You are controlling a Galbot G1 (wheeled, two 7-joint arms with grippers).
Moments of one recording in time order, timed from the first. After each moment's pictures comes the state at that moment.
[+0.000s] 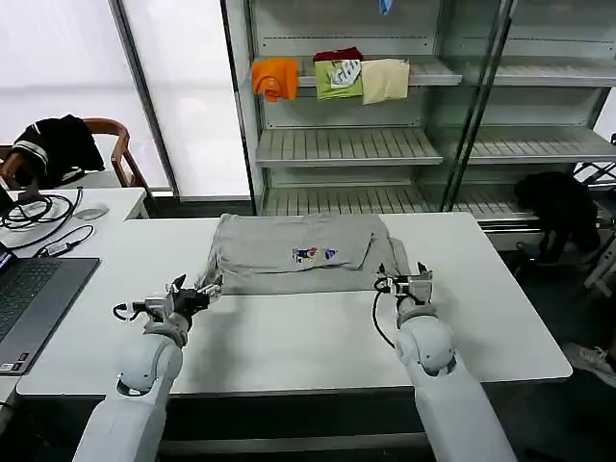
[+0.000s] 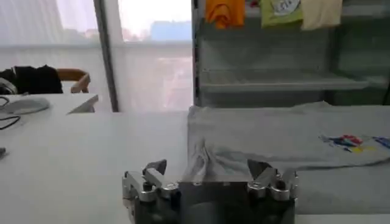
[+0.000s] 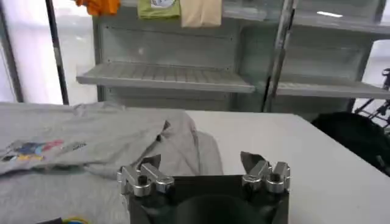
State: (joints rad) left arm 0.95 -1.25 -0.47 -1.68 -0.34 0.54 -0.09; right arm -0.85 1.35 0.29 1.66 0.26 -0.58 0.32
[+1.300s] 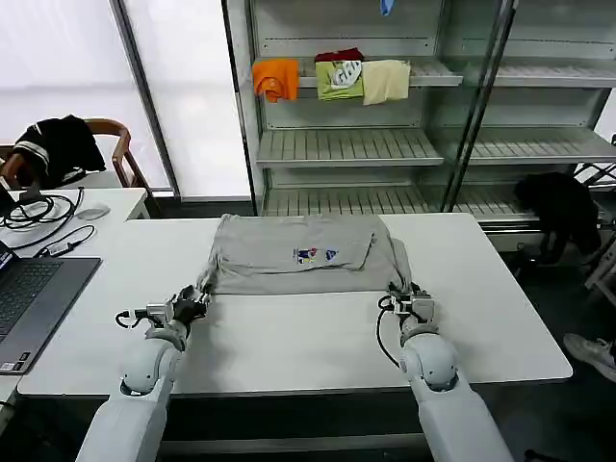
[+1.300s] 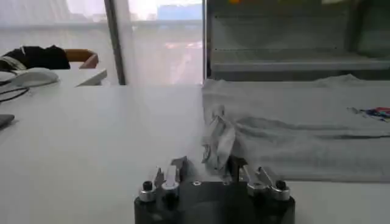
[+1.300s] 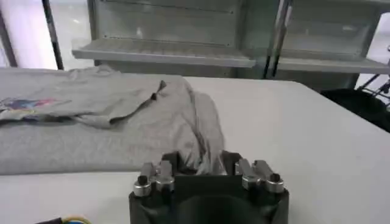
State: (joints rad) left arm 0.94 -1.25 -0.47 -1.57 -0.34 0.52 -0.09; right arm -0.91 1.35 0.31 1.63 0.29 -0.57 0.31
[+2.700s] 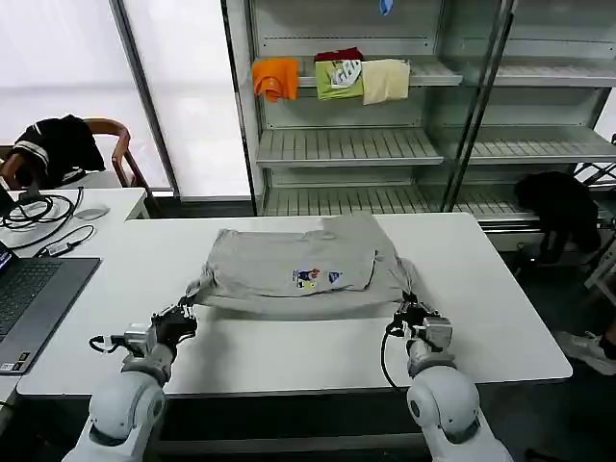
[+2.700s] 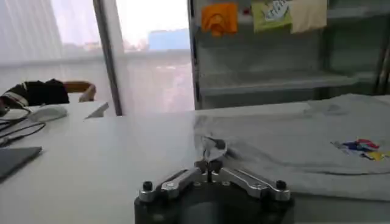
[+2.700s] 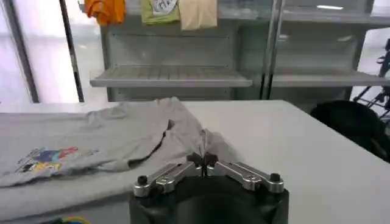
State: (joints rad) left arm 1.24 -1.20 -0.54 -1.95 -0.33 0.49 -0.09; right arm -1.24 1.33 0.34 2.09 0.29 -0.57 0.40
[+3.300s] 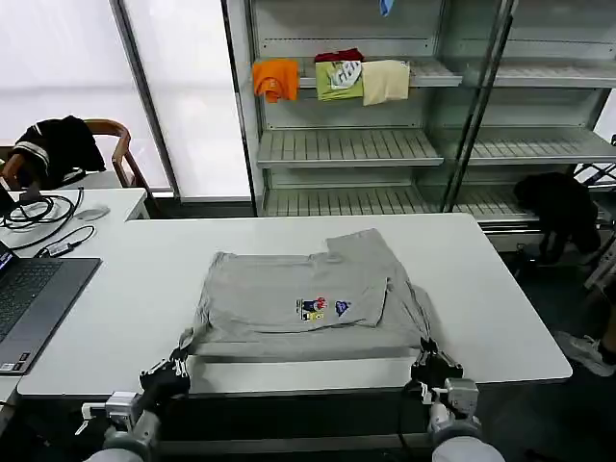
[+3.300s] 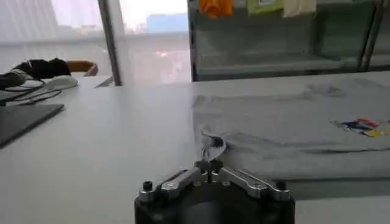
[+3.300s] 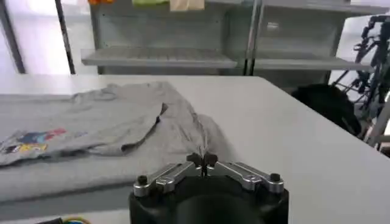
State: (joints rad) left arm 1.58 -1.26 -0.61 -2.15 -0.30 0.43 -0.08; right arm -1.51 1.29 0.37 2.24 0.28 -0.54 0.45
